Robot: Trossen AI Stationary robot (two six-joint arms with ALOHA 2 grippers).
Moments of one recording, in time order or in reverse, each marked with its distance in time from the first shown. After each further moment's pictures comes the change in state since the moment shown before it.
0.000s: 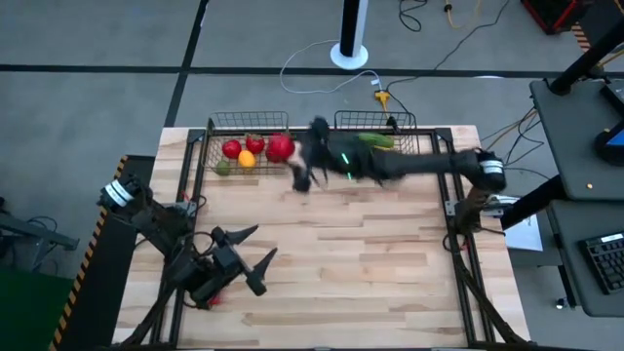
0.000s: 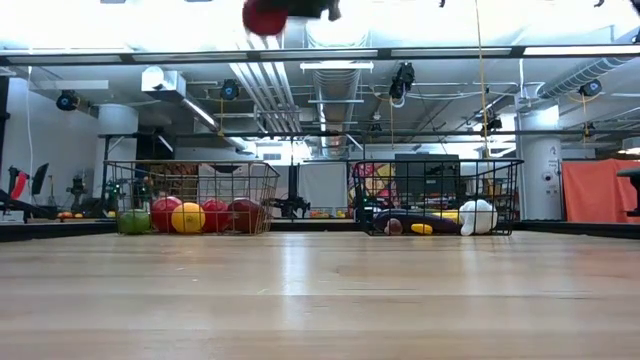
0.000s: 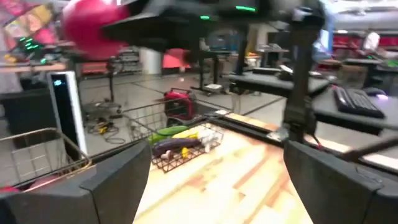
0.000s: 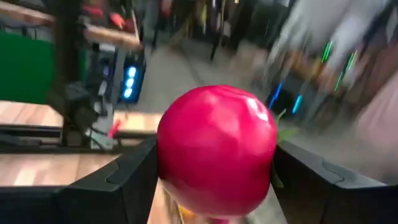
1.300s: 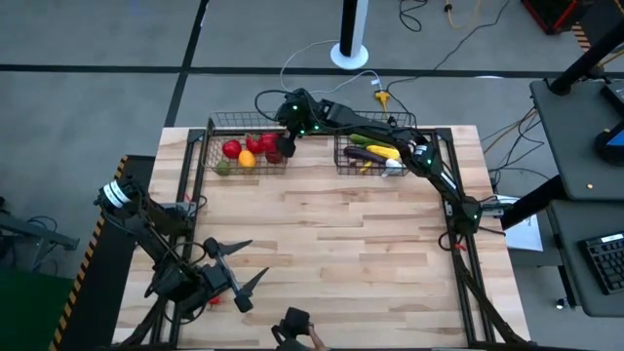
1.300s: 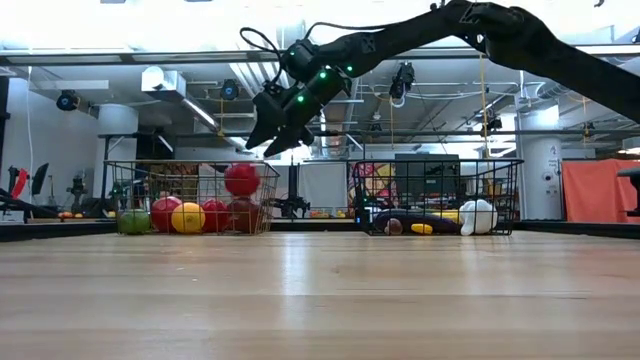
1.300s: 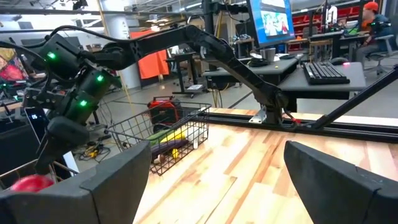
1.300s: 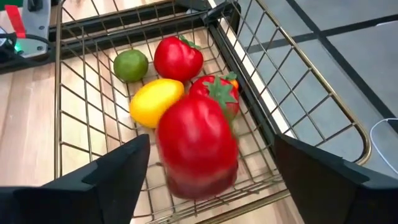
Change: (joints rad) left arm -0.126 -0.001 0.001 -0.027 0.000 0.164; right arm -0.374 0.639 0.759 -0.656 -0.448 0.208
